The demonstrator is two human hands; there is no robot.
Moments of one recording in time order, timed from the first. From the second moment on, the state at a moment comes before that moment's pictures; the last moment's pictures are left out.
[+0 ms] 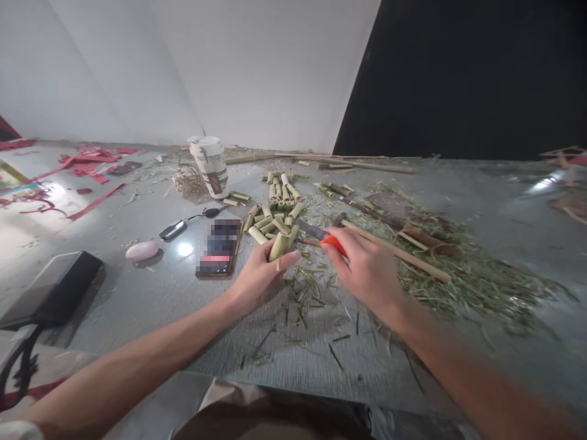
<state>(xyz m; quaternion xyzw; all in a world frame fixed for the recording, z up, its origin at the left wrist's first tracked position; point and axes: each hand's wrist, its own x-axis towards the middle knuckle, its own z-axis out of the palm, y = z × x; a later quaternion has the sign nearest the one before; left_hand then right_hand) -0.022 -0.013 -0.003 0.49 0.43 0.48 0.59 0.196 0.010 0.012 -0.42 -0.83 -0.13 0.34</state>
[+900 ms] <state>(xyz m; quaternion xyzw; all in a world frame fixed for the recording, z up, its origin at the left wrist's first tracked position) -0.009 0.005 0.010 0.56 0.39 0.41 0.60 0.199 0.017 0.009 -0.37 -0.90 -0.04 0.25</state>
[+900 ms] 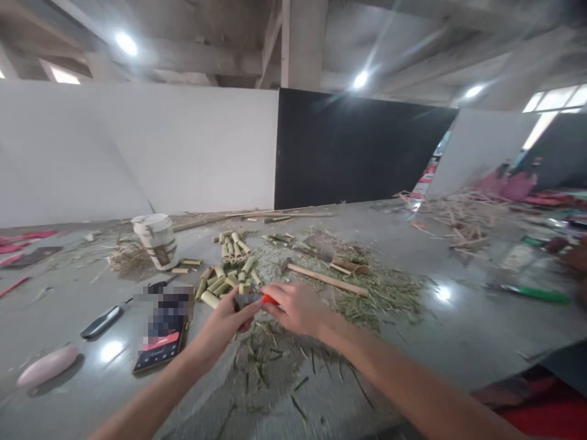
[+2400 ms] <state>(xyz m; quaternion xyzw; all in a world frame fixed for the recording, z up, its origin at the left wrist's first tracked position) 0.002 0.002 -0.011 0.56 0.36 0.52 0.54 0.195 0.004 0.021 -0.38 -0.87 -0.14 0.27</state>
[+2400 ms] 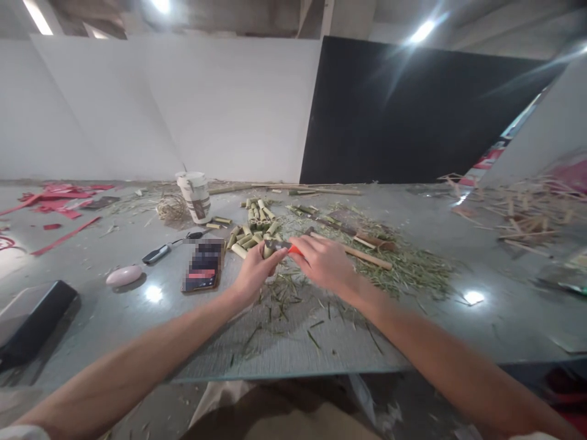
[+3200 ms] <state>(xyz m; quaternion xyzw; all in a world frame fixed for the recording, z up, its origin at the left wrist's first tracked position) 0.002 0.007 -0.011 0.55 0.31 0.53 0.56 0.206 0.016 0.018 -0.33 -0.89 -0.14 0.27</state>
